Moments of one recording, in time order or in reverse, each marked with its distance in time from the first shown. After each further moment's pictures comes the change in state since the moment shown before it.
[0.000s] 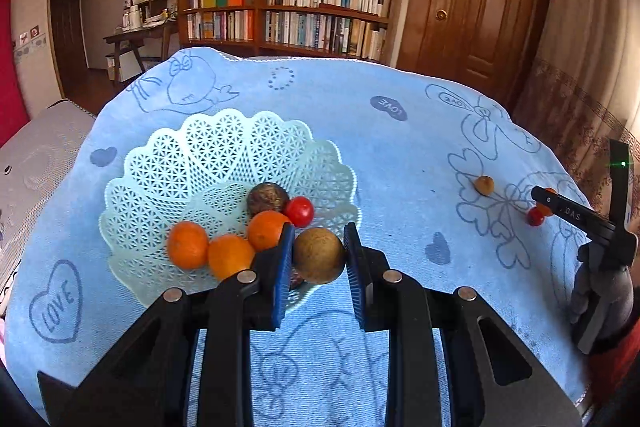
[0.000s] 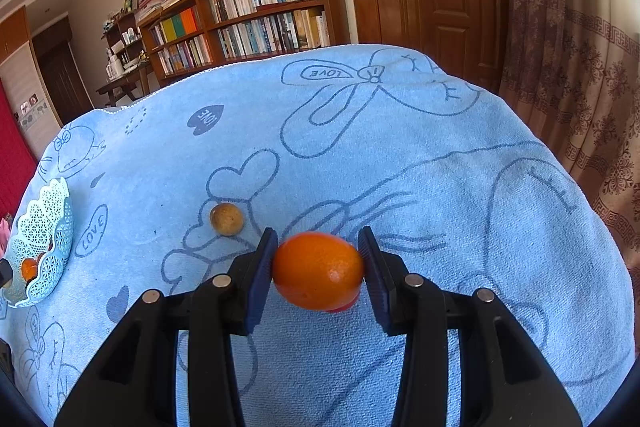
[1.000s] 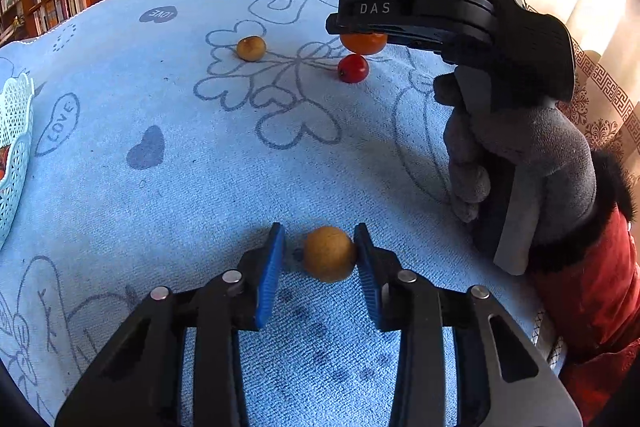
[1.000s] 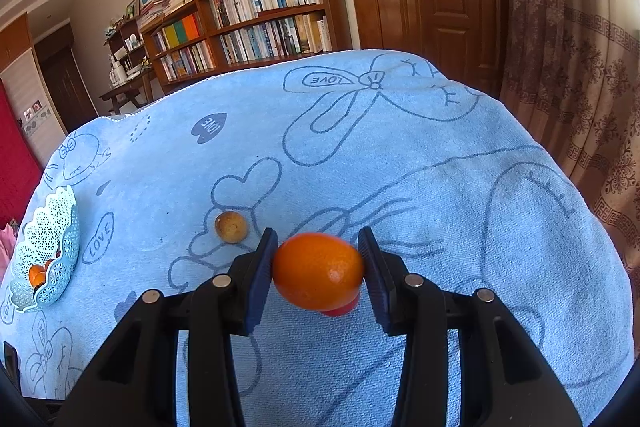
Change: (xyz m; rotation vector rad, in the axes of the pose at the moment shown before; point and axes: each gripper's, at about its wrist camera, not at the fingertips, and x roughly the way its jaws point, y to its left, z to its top) left arm 0.038 -0.178 -0.080 0.313 0.289 -0.431; right arm -0.004 -0.005 0.003 0.012 -0.011 0.012
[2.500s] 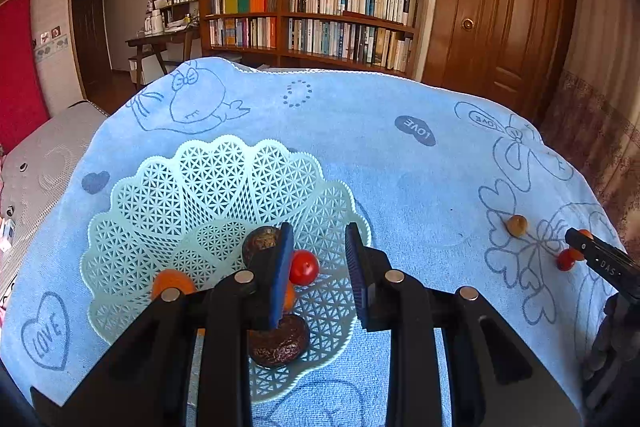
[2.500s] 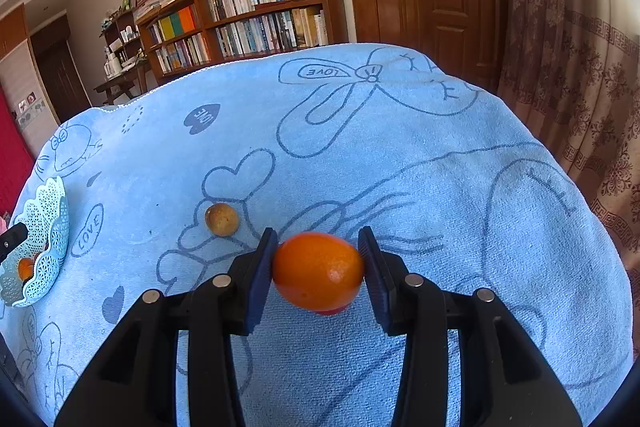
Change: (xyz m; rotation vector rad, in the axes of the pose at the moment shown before) left arm -0.094 0.160 0.042 -0.338 -0.303 0.499; right arm 0.005 0.002 -0.003 -0.010 0.017 -0.022
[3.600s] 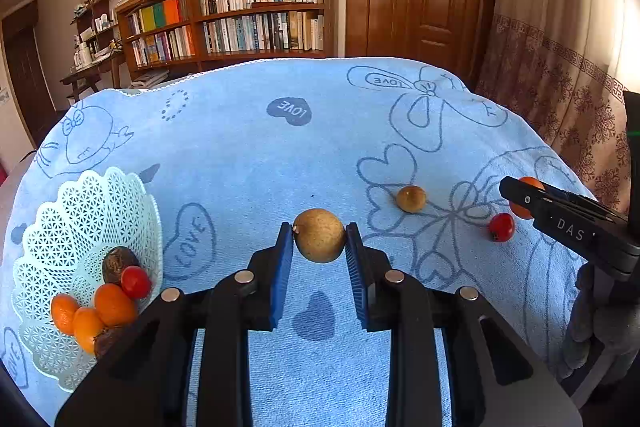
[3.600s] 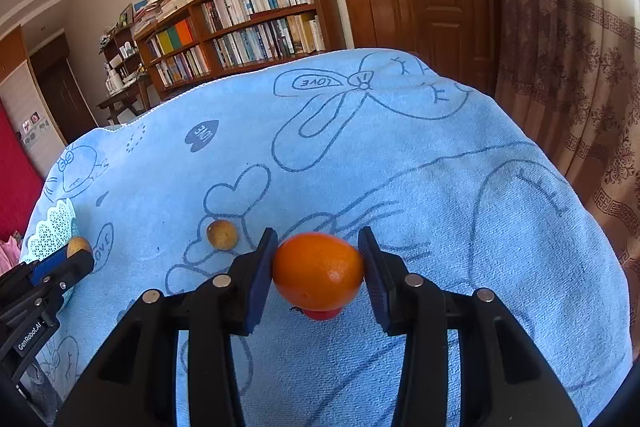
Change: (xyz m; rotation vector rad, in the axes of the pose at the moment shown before) left arm 0.018 -0.121 -0.002 0.210 0.032 -0.135; right arm -0.009 -0.012 0.008 0.055 -0.012 0.028
